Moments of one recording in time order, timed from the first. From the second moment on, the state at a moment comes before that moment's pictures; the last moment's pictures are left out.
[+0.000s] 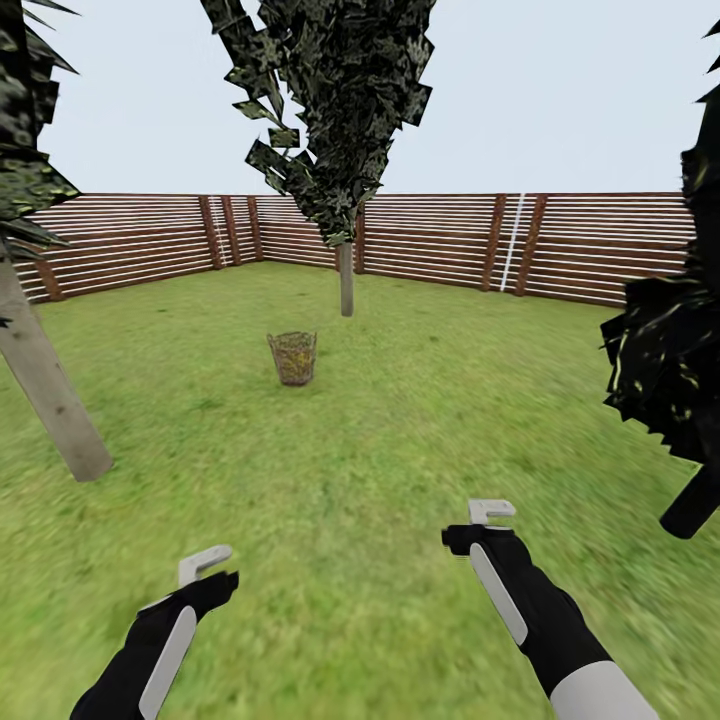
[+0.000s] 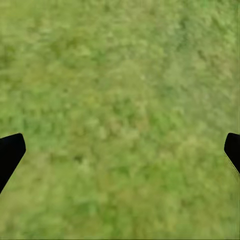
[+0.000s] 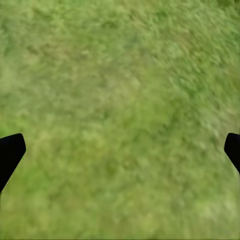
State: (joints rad) left arm -0.31 0.02 0.08 -1.09 0.34 0.51 0.25; right arm -0.51 -0.03 0.23 -1.09 -0.32 0.72 -0.39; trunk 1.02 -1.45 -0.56
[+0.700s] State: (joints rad) left arm -0.31 0.02 0.08 -1.09 0.34 0.51 0.25; right arm -0.51 -0.03 0.24 -1.12 -0.32 0.72 -0.39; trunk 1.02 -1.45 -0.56
